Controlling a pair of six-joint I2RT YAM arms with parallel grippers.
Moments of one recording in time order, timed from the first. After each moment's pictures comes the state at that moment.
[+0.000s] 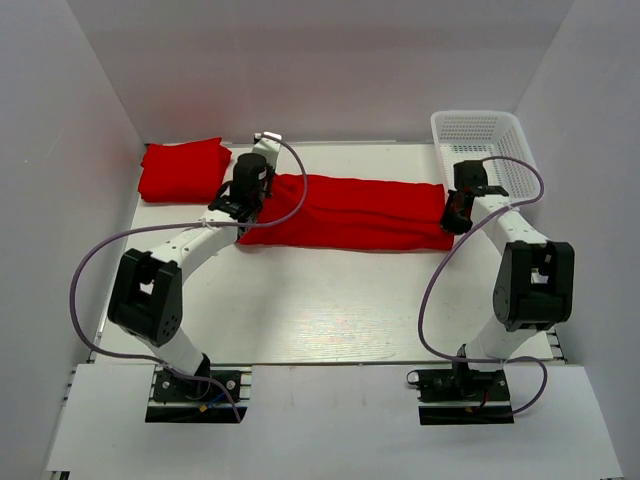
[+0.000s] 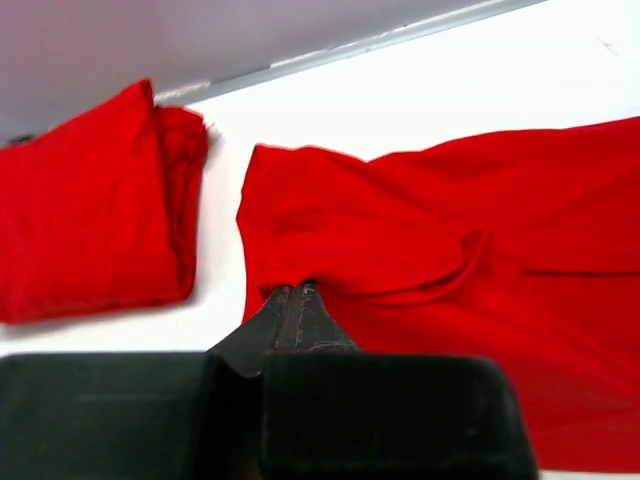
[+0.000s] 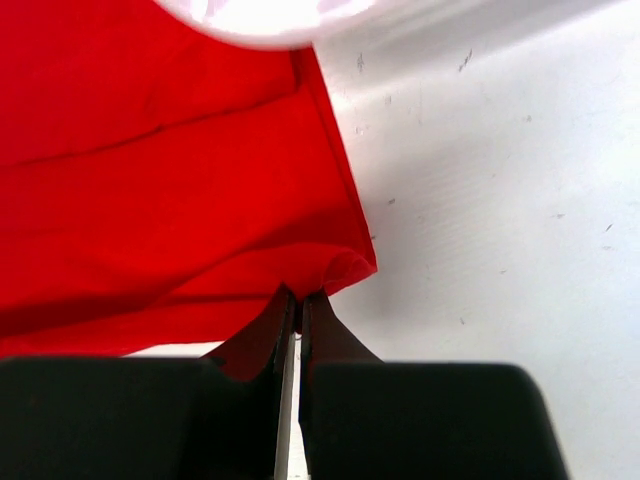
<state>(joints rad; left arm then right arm) -0.43 1.61 1.16 0.11 -0.39 0.13 0.05 1.66 1.19 -0.60 0.13 0.37</state>
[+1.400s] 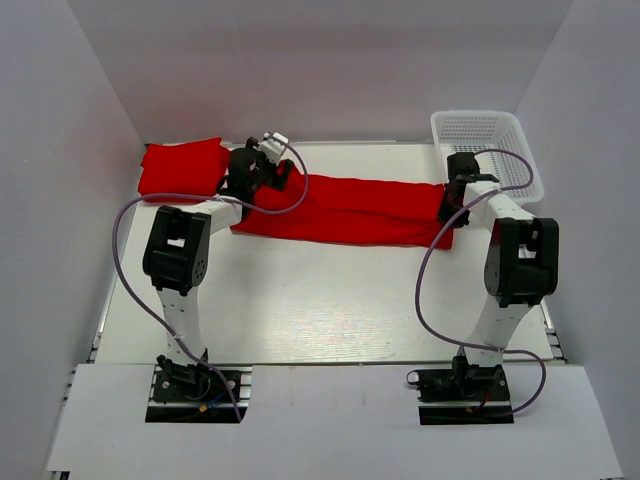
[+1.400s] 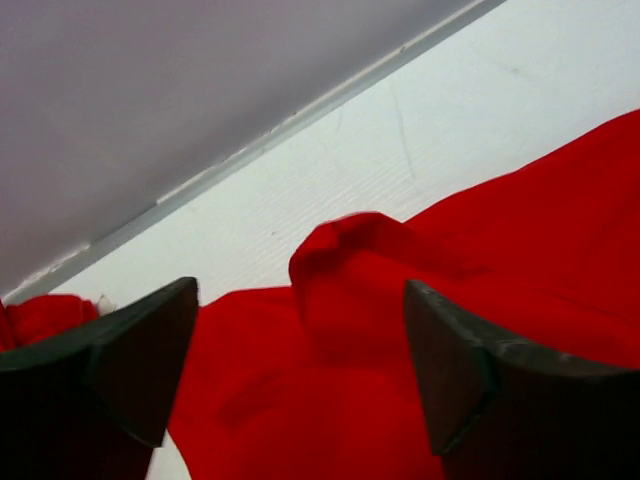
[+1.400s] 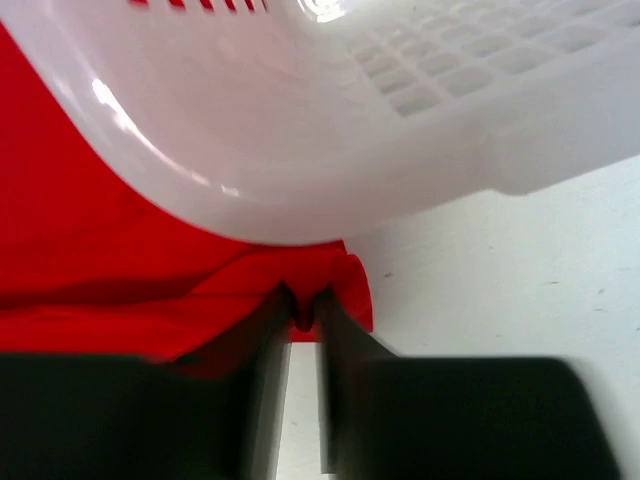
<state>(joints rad) -0.25 2.03 1.31 0.52 0.19 0.34 0.05 1.85 1.34 -0.62 0.19 0.35</state>
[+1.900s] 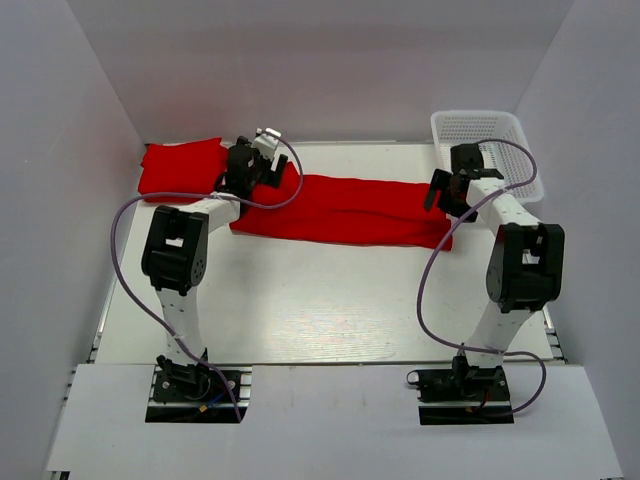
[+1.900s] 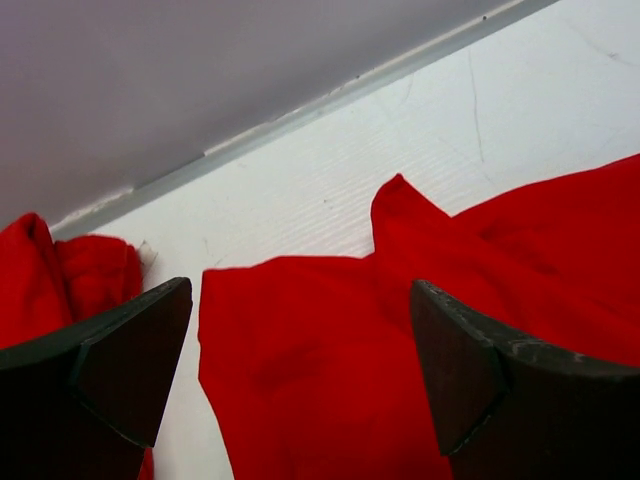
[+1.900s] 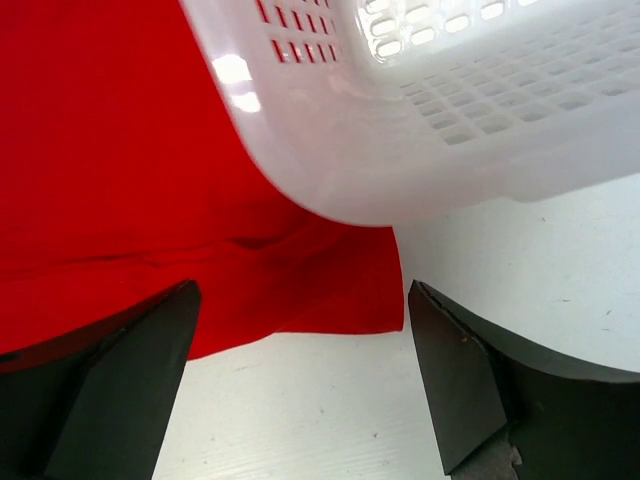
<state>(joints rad) -0.24 2.04 1.34 0.45 0.04 0.29 0.05 1.82 1.39 -0.62 0.13 0.33</state>
